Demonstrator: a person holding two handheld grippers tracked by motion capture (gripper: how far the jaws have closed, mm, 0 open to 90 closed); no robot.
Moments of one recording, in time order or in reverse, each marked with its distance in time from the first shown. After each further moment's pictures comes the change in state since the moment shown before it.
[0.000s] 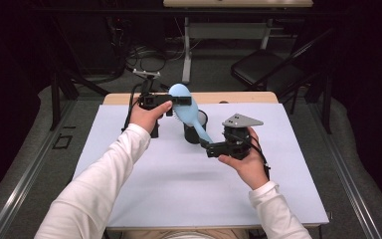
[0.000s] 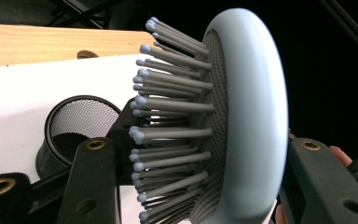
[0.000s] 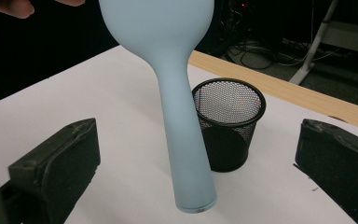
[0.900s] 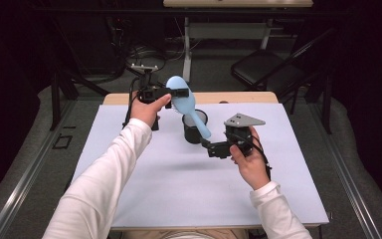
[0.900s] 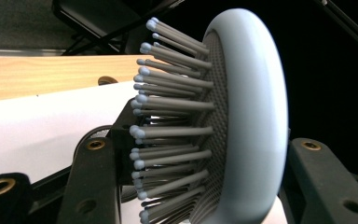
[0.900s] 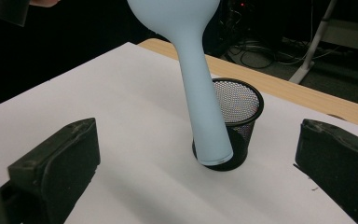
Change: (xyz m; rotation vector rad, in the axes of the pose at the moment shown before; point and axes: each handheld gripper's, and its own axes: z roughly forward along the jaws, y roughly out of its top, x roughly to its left) left arm 0.008 0.016 0.000 -0.078 0.052 0.022; right arm -0.001 0.001 -0.003 -0.002 0.001 0.011
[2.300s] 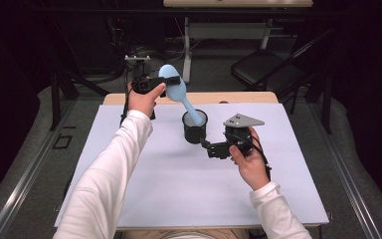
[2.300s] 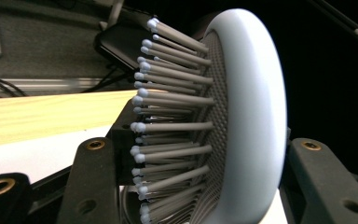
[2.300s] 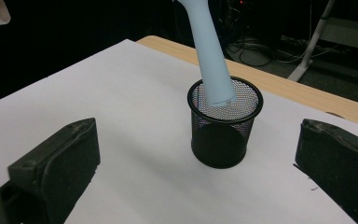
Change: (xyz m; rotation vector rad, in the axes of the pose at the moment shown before) left arm 0.019 0.022 -0.004 -0.109 0.125 0.032; right arm 0.001 -0.001 0.000 0.009 -0.008 -0.007
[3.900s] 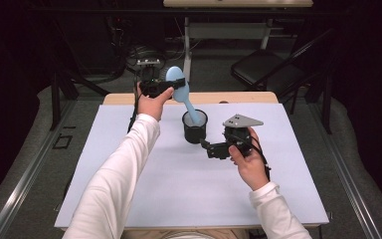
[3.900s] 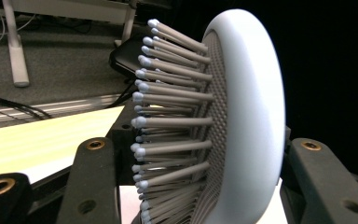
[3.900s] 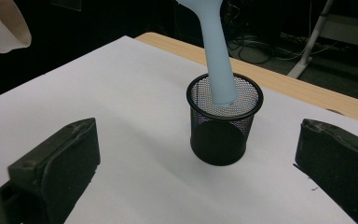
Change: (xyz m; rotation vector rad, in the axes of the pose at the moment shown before) left arm -0.009 -0.010 0.020 -0.029 0.060 0.135; right arm 0.000 -0.002 0.002 0.012 -0.003 -0.002
